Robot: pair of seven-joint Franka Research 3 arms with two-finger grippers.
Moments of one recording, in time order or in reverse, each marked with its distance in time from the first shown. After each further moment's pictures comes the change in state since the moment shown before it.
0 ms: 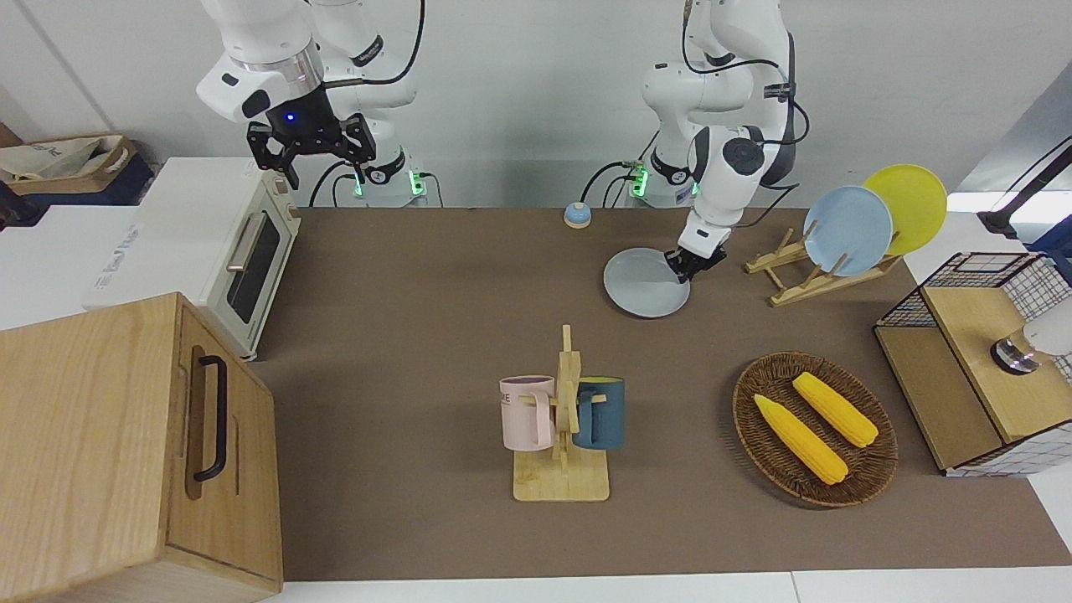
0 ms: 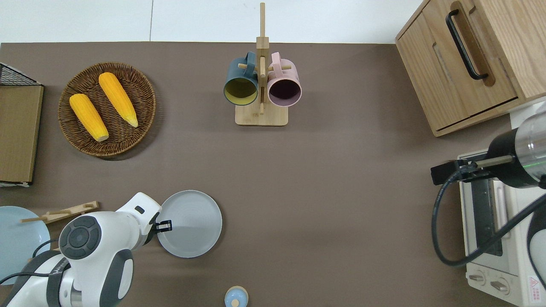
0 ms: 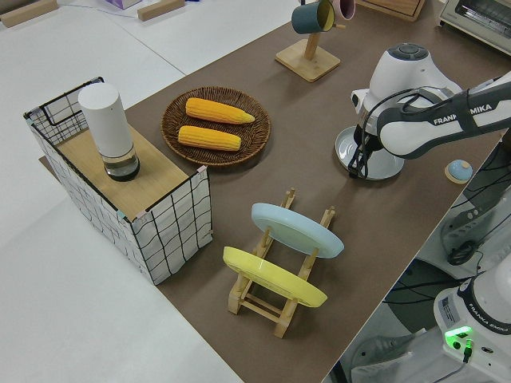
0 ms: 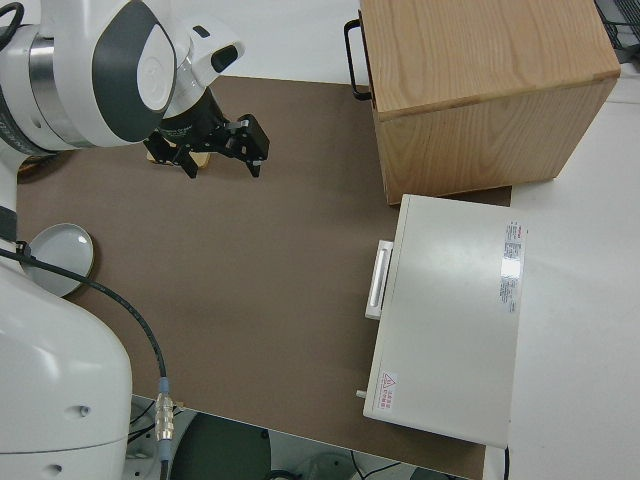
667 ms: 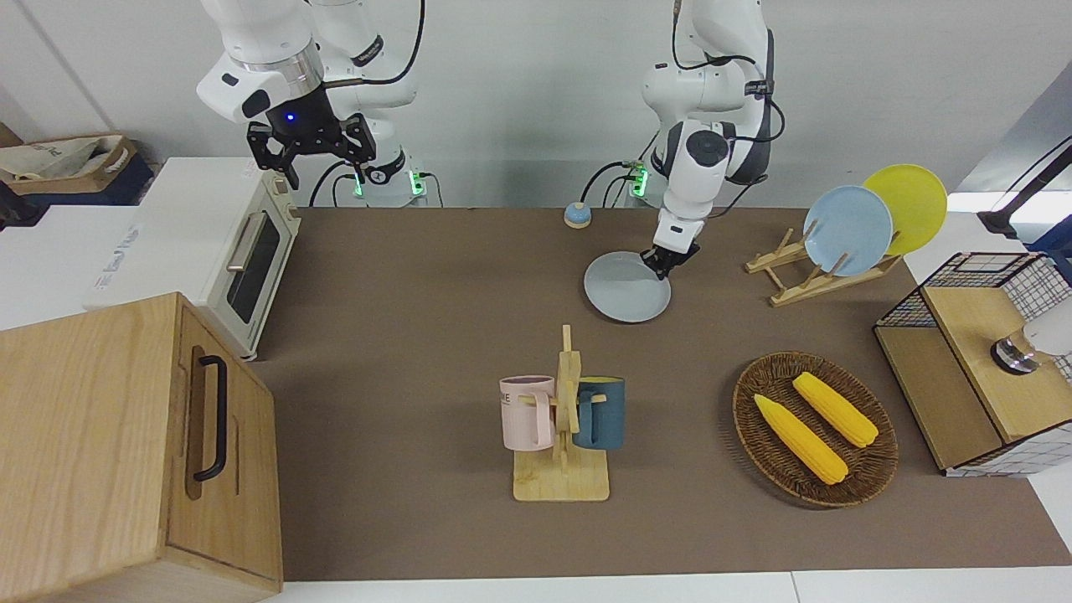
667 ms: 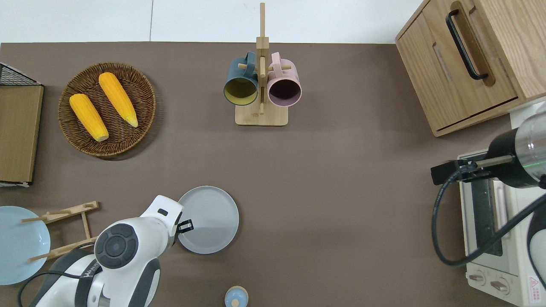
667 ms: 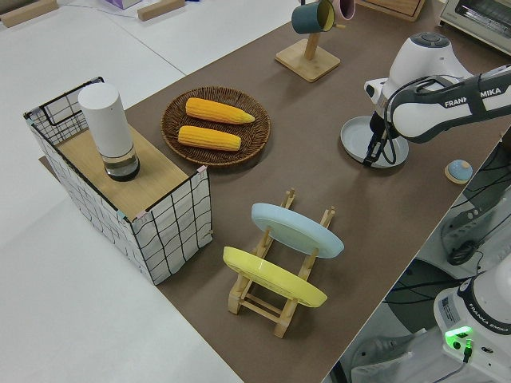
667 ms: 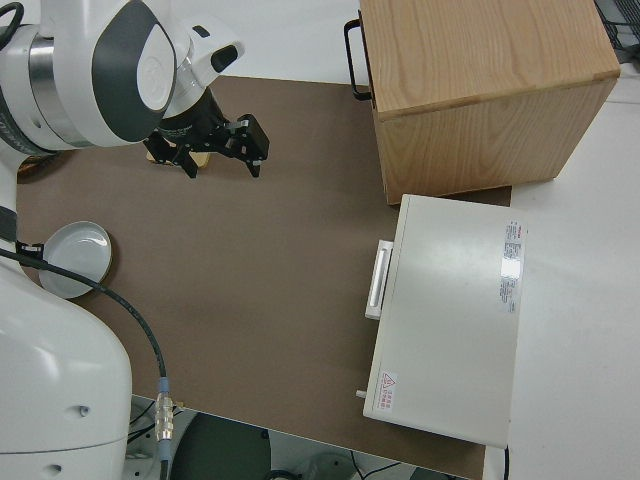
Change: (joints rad) left arm 0.001 -0.009 -0.153 0.004 0.000 0.006 -0.314; right arm 0.000 0.000 0.000 0.000 0.000 0.000 0.000
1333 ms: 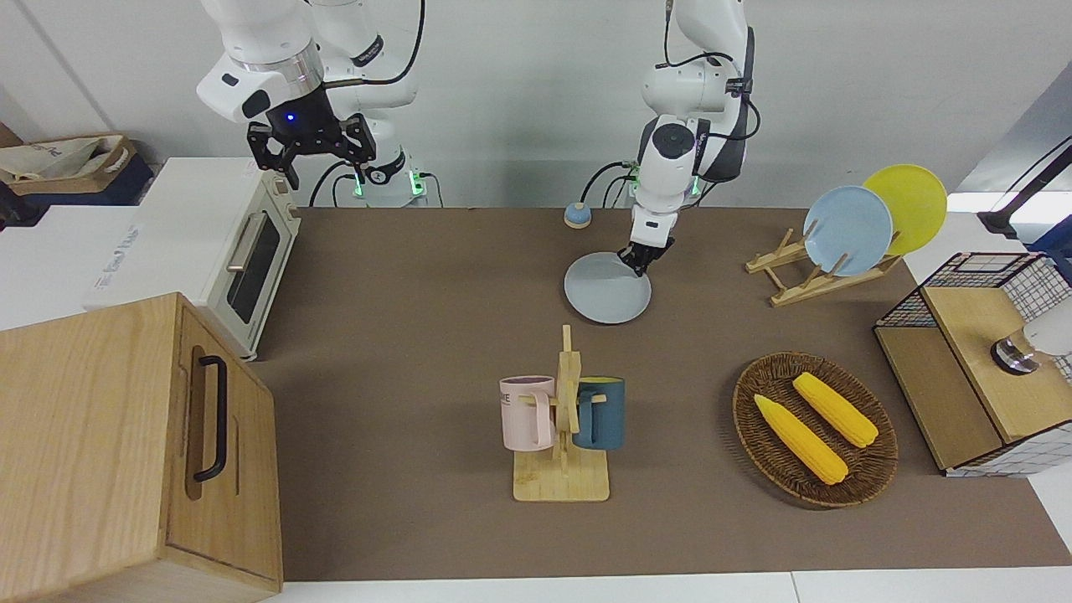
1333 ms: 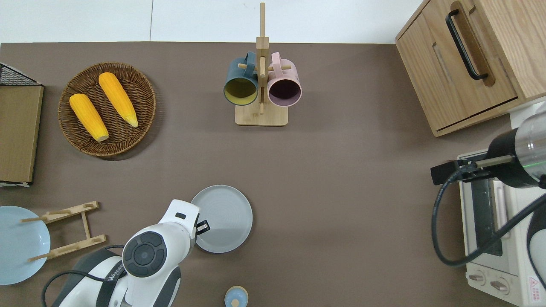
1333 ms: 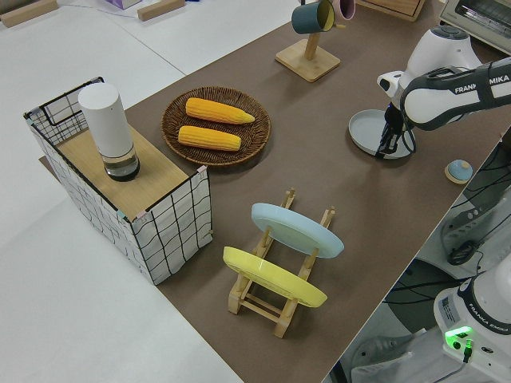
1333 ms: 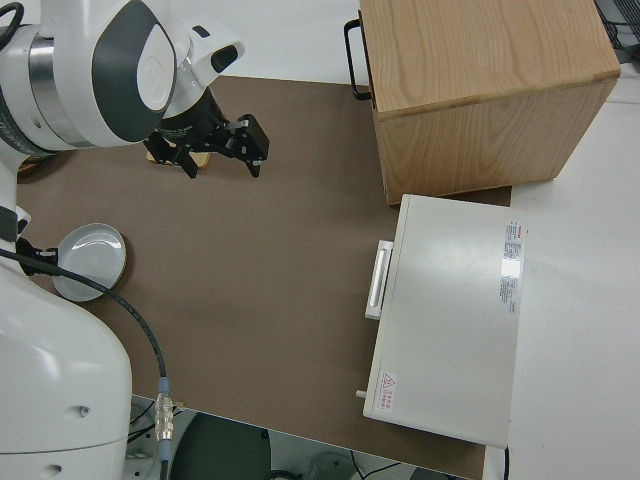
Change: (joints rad) left arm 0.000 0.004 -0.120 0.023 0.000 0.001 -0.254; right arm 0.000 0.000 0.000 0.000 0.000 0.000 0.000
